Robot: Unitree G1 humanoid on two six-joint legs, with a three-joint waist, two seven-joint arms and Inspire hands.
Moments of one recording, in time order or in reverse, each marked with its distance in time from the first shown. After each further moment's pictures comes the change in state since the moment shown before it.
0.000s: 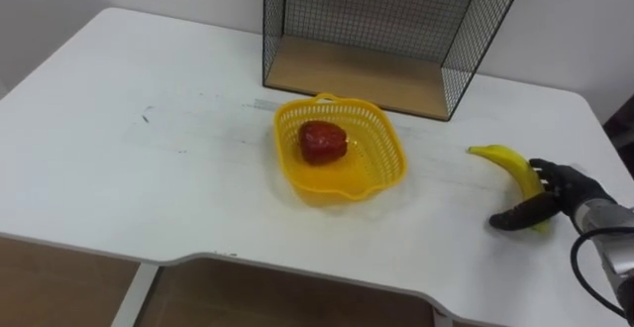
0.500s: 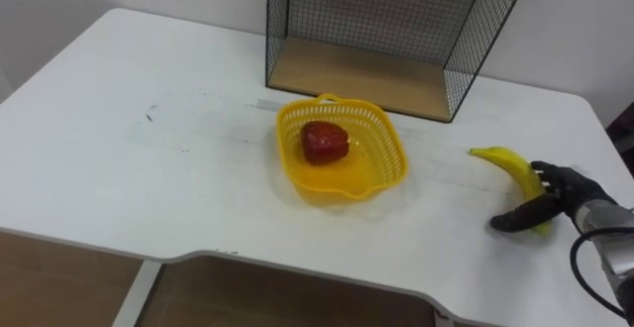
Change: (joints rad) left arm -0.001 0.002 -0.036 0.013 -0.002 0.008 -0.003; right arm 0.000 0.001 0.001 0.000 -0.031 0.018 -0.007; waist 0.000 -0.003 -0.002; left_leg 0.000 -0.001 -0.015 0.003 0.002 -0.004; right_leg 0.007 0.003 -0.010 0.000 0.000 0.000
